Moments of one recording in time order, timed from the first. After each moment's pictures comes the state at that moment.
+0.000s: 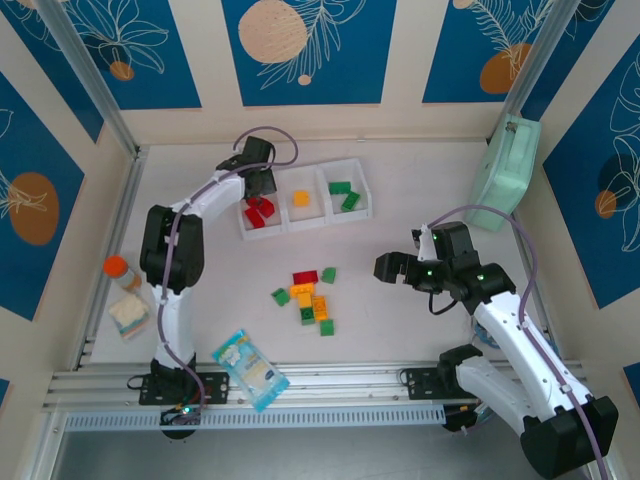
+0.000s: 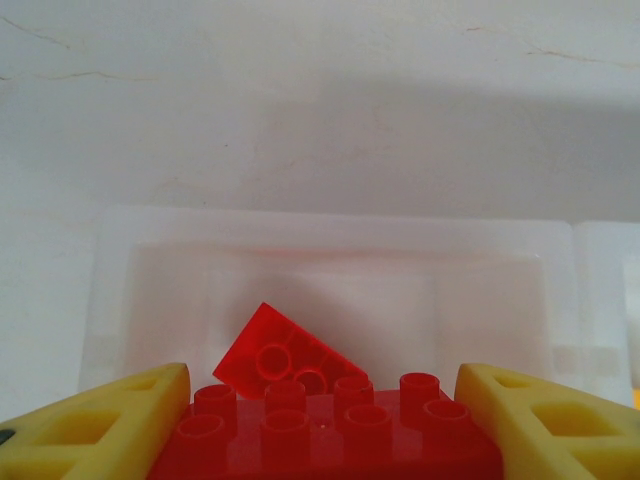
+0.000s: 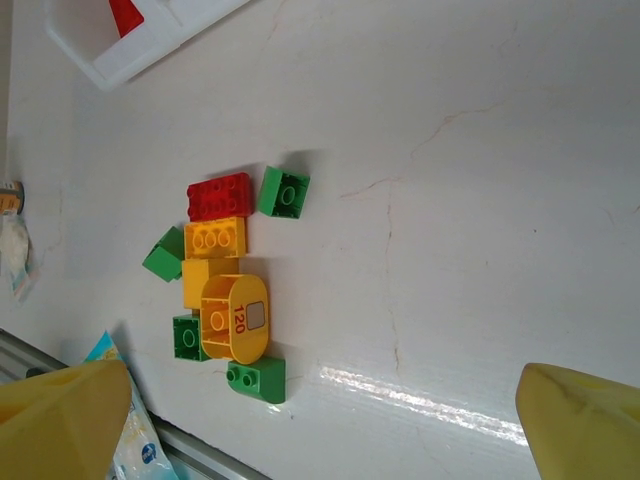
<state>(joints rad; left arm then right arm) -0.34 2.11 1.72 -0.58 -0.27 -0.52 0.31 0.85 0.76 -0.81 -0.37 0.51</state>
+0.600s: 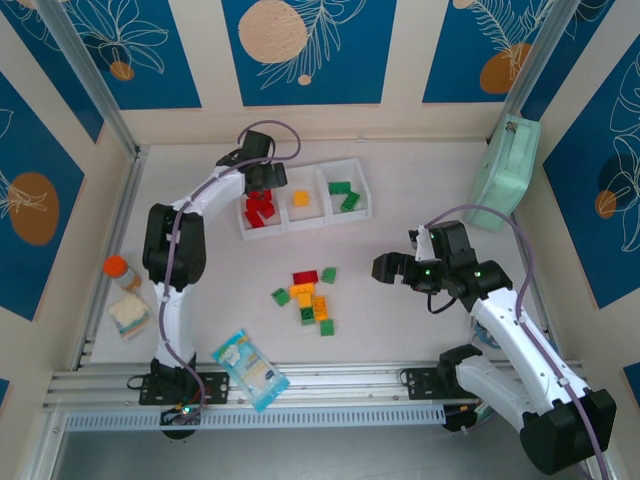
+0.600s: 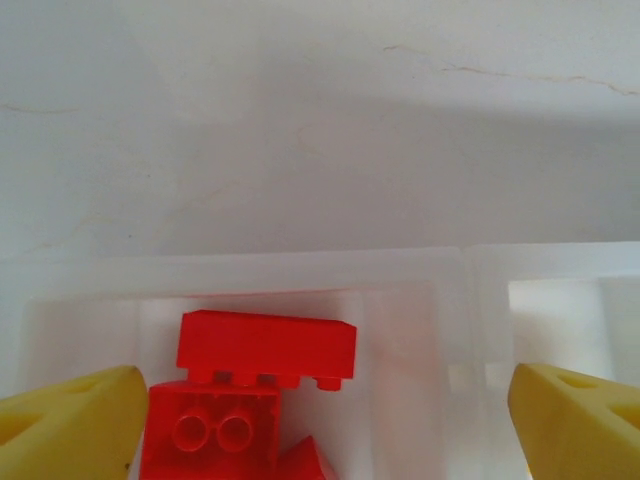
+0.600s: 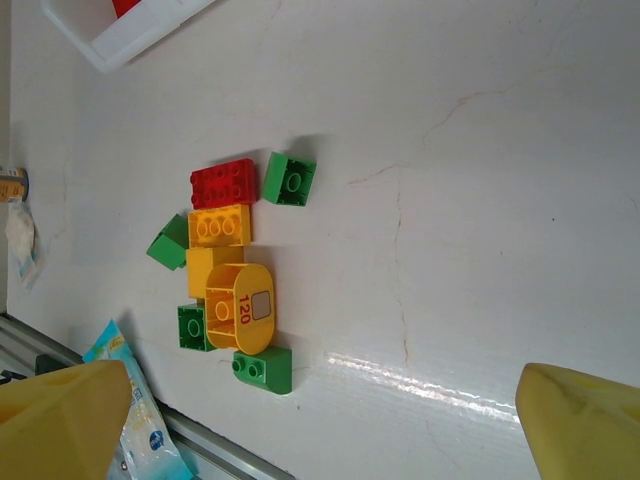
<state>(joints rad) -0.34 2.12 1.76 -0.56 -0.16 -0.48 0.31 0.88 0.76 -0.81 -0.40 0.51</state>
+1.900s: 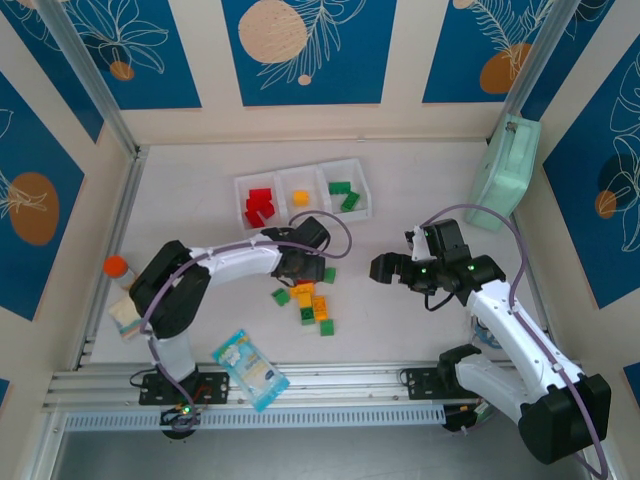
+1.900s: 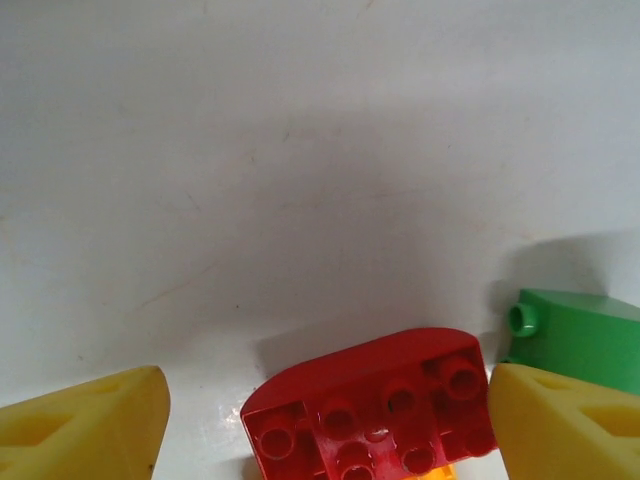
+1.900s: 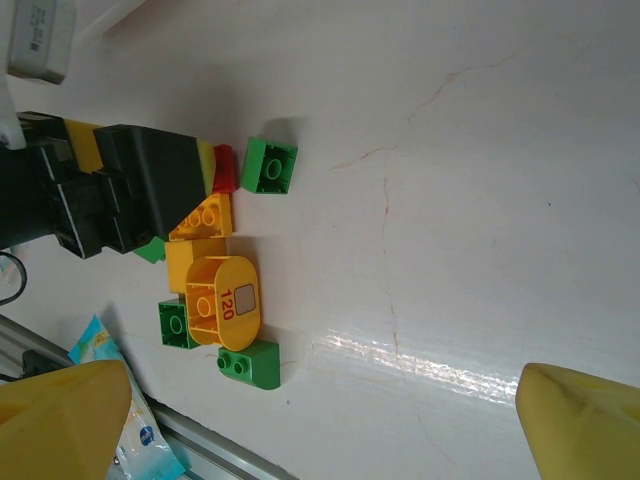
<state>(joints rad) -0.83 1.81 1.18 -0.62 -0.16 -0.67 0.32 0.94 0.76 -0.81 -0.40 0.51</state>
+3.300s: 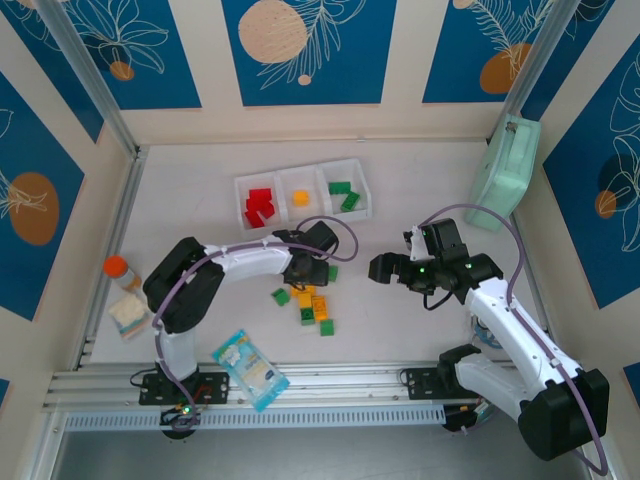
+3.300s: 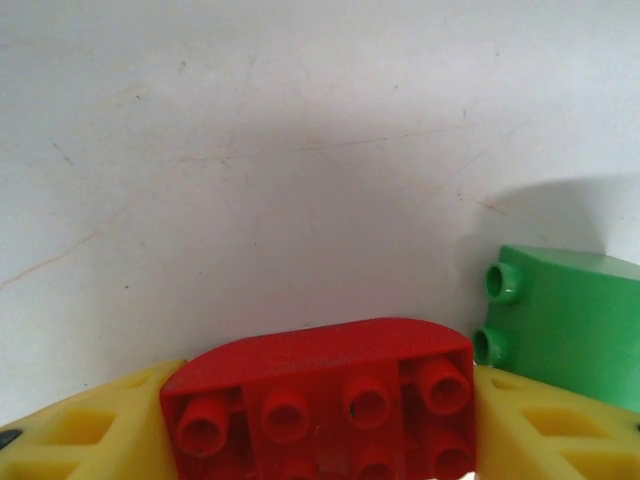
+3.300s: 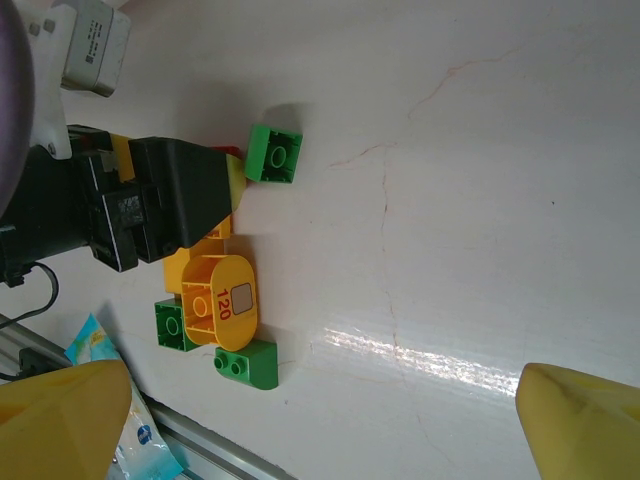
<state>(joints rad) -0.85 1.89 1.22 -0.63 -0.10 -0.73 0.32 0.96 0.75 -0.80 -0.40 0.51</state>
